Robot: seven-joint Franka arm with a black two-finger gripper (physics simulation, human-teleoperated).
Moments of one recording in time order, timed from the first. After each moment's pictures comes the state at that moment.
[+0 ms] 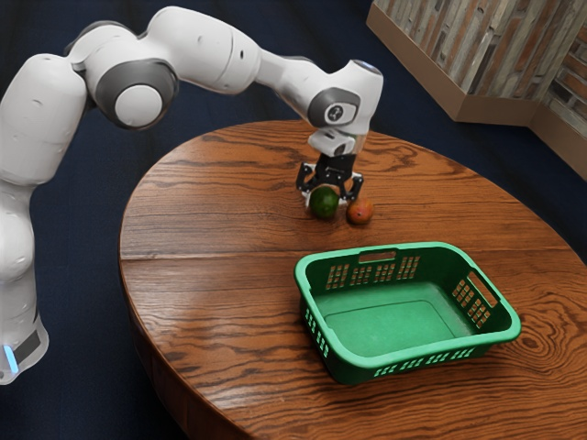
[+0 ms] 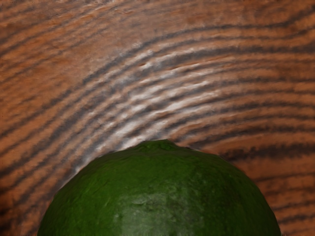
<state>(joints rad) 0.19 0.40 0.02 -1.54 -0.08 1.88 2.04</state>
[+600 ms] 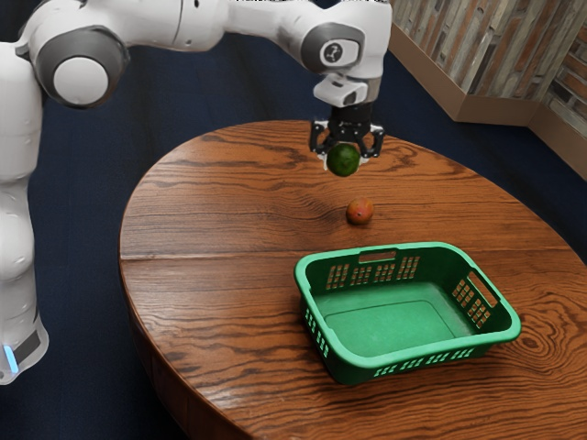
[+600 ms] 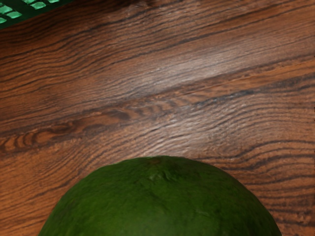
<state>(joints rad) 0.19 0.15 -0.06 -1.55 -0.10 1.78 1.96</state>
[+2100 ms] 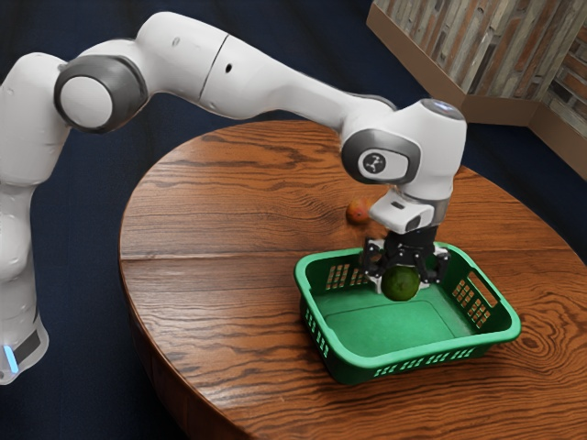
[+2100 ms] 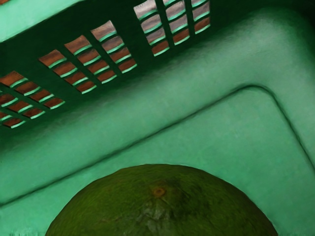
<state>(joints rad) 0.11 0.33 -0.50 -1.49 0.04 1.92 1.56</state>
